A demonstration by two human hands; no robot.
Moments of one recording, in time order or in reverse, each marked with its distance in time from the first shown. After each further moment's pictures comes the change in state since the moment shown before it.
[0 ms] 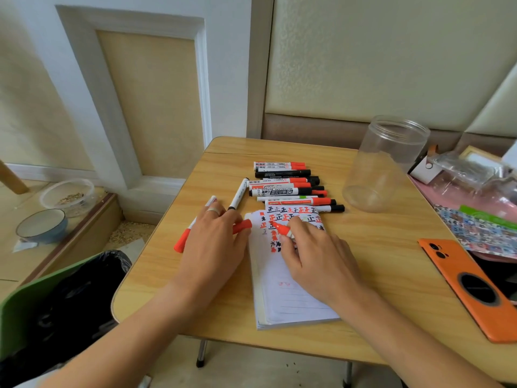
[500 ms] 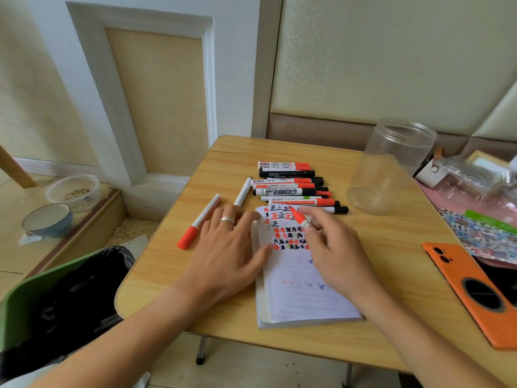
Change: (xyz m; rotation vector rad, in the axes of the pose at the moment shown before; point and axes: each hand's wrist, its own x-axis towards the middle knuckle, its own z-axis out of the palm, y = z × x) left_hand -0.014 0.000 0.000 0.010 -0.119 0.188; right_hand 0.003 0.013 -0.014 0.576 0.045 0.254
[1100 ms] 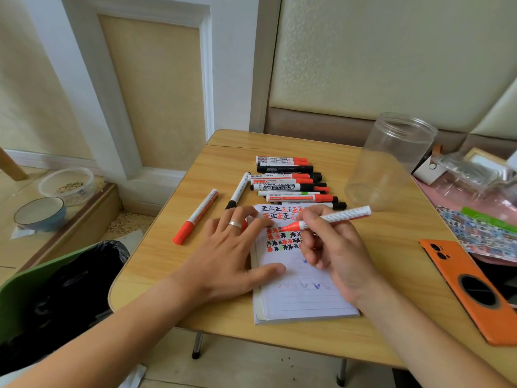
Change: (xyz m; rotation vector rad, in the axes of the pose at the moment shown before) left_hand -0.002 -0.005 0.002 0.049 -0.167 0.149; right_hand -0.002 -0.007 -0.003 0.860 -0.132 0.307
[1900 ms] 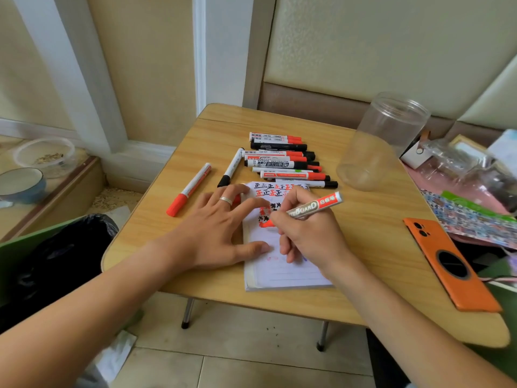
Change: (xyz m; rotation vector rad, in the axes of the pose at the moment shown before) left_hand -0.002 -0.010 -0.007 0.005 -0.140 0.027; right_hand -0.007 0.006 0.023 -0.389 0.057 -0.043
